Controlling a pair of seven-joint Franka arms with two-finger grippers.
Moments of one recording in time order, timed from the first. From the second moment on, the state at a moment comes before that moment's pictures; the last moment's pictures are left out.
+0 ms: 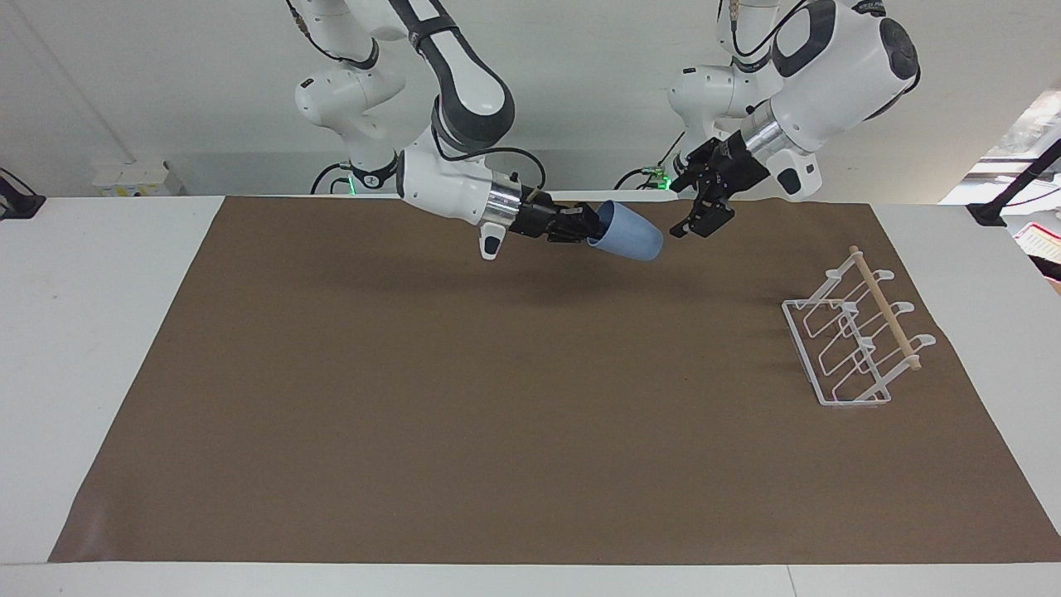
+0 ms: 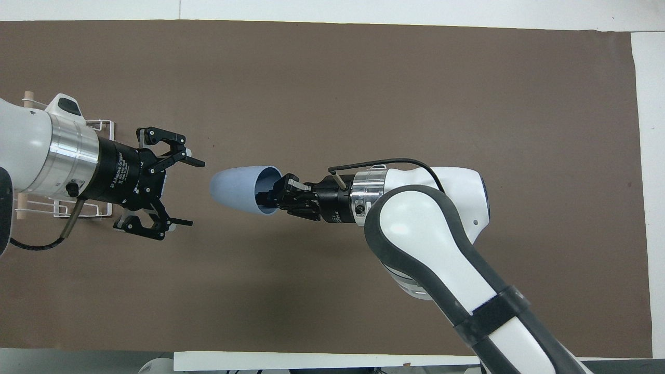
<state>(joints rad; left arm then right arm) -0.19 -0.16 -0.13 -1.93 -0.54 1.74 -1.55 0.72 0.08 -0.11 -2.07 1.55 2.30 -0.05</state>
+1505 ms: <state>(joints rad) -0.26 -0.11 -0.14 -2.02 -0.54 1.95 -1.54 0.71 0.08 -0.11 -2.07 1.55 2.31 -0.05</state>
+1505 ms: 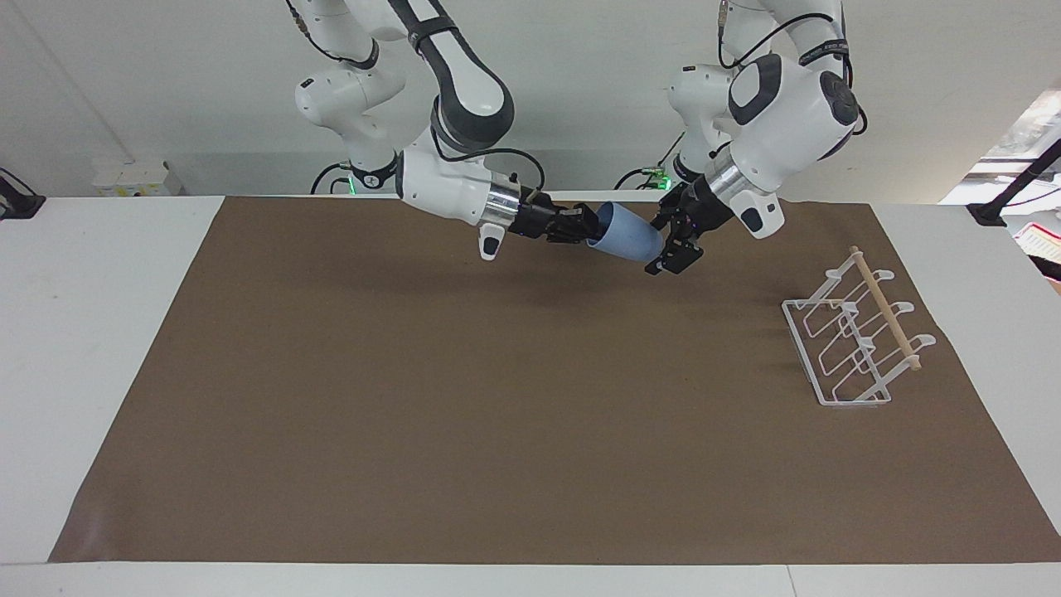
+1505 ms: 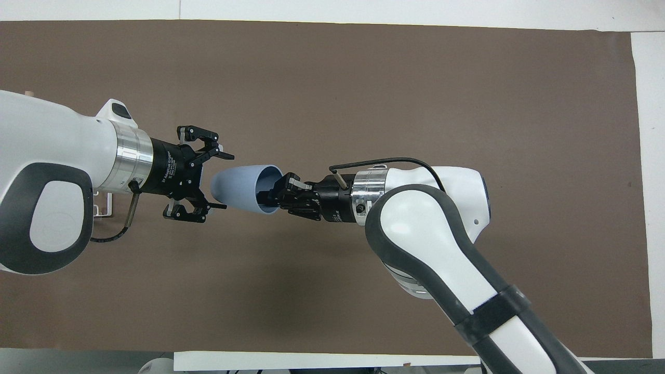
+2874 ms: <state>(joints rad) -0.29 -0.11 -0.14 -2.02 -0.53 1.96 -1.56 0.52 0.08 -0.12 -2.05 1.32 2.08 -0.08</state>
